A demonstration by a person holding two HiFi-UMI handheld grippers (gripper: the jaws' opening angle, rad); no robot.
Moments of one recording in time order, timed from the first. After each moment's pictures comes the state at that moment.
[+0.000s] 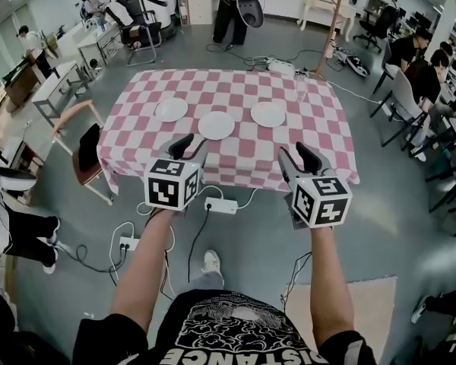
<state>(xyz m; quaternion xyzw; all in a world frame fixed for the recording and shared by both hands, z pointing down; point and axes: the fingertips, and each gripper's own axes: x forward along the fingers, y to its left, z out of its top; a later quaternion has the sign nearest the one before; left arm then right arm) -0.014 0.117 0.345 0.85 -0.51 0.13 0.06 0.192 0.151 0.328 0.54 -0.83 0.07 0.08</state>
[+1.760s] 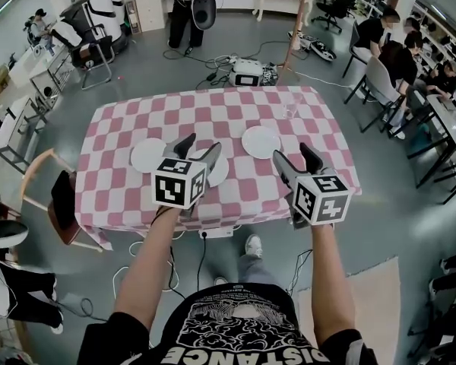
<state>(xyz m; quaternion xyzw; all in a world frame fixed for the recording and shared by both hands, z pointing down) 0.003 -0.103 0.364 0.91 -0.39 0.13 0.09 0.179 -0.026 0.339 0.63 -0.76 0.10 0.09</state>
